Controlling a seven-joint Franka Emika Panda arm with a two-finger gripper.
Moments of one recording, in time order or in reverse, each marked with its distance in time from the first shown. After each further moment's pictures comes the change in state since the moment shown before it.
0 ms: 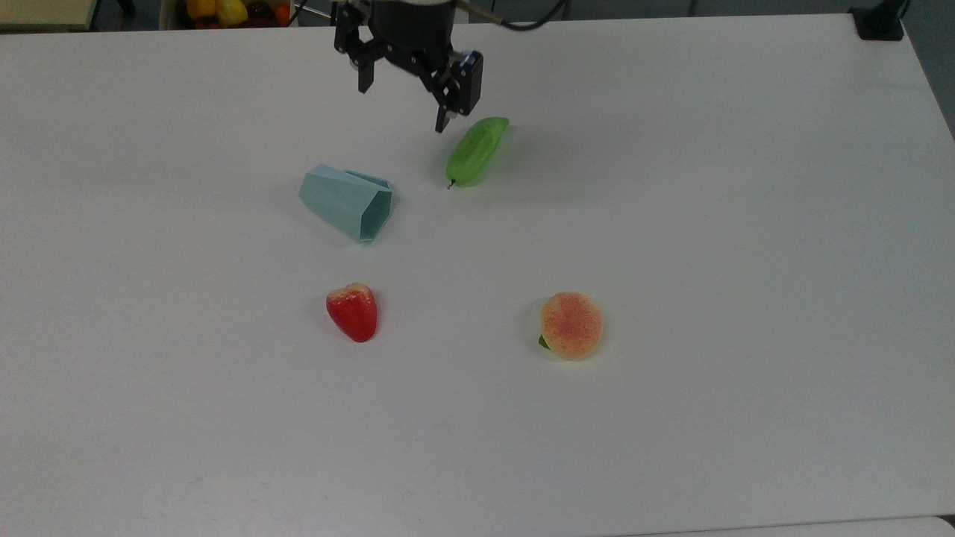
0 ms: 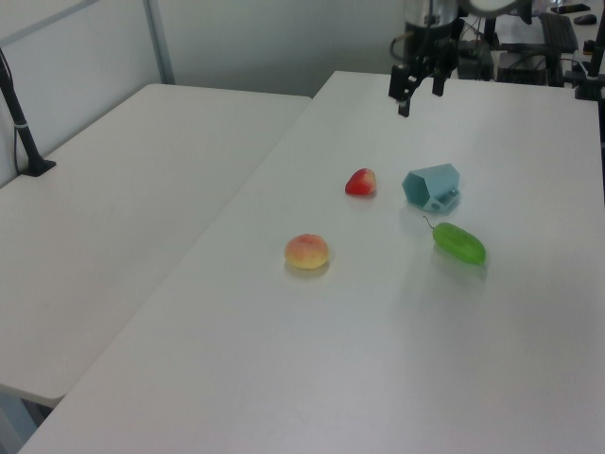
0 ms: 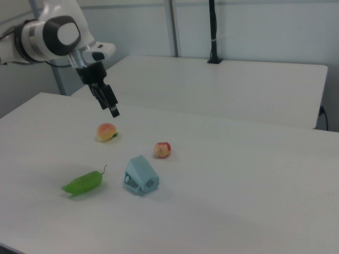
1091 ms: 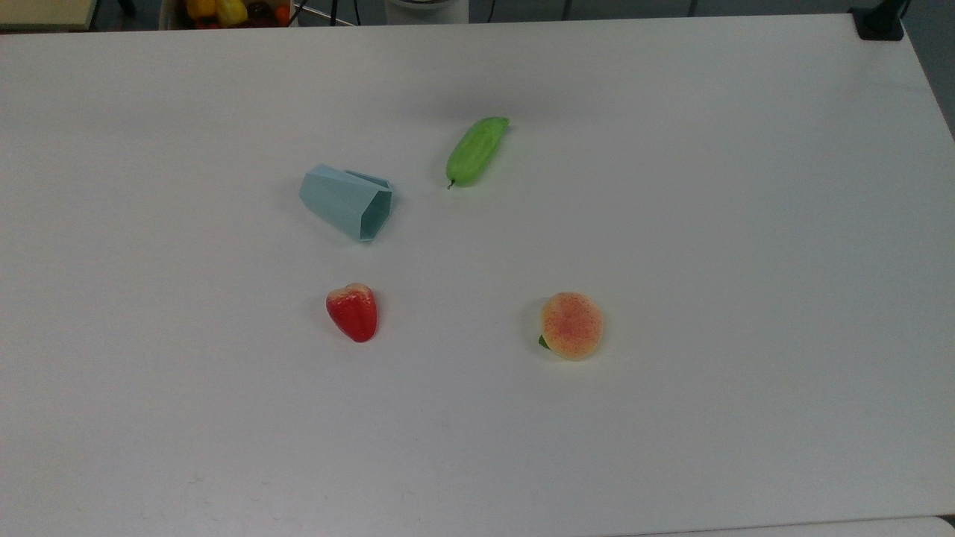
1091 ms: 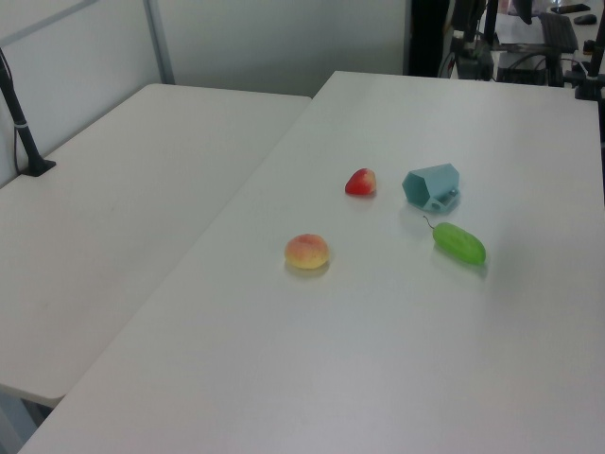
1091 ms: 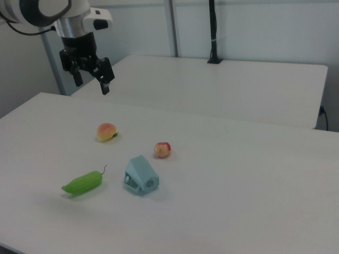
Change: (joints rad) arm -0.148 -0.215 -0.006 0.004 0.290 -0.163 -0.655
